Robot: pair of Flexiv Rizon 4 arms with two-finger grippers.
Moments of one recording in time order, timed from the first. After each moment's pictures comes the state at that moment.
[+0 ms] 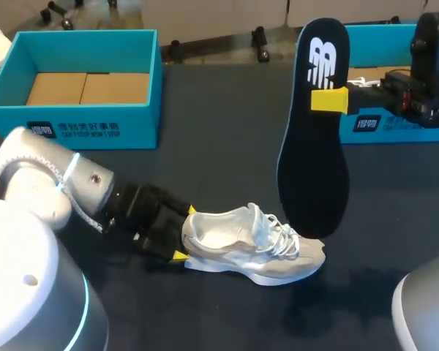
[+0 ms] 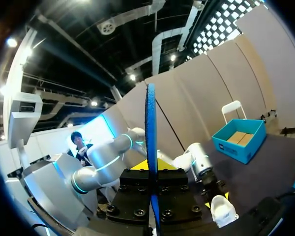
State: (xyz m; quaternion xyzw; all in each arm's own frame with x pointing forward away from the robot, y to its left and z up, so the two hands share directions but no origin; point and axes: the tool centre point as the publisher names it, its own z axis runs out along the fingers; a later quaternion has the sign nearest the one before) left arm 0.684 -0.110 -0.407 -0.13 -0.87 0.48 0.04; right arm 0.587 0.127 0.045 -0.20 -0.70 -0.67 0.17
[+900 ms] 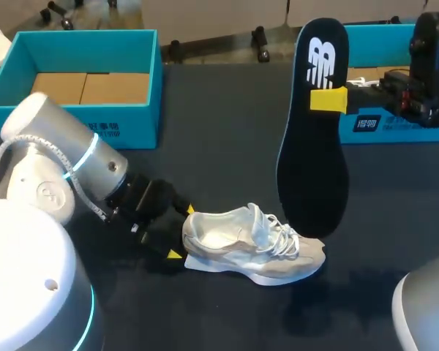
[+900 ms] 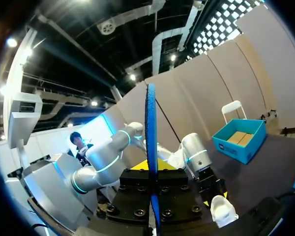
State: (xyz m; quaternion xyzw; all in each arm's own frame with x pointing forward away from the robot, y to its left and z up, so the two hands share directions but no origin) left arm 0.684 -0.094 -0.400 -0.17 -0.93 0.34 0.02; right arm 0.588 0.127 0.044 -0.20 -0.70 -0.67 0.17
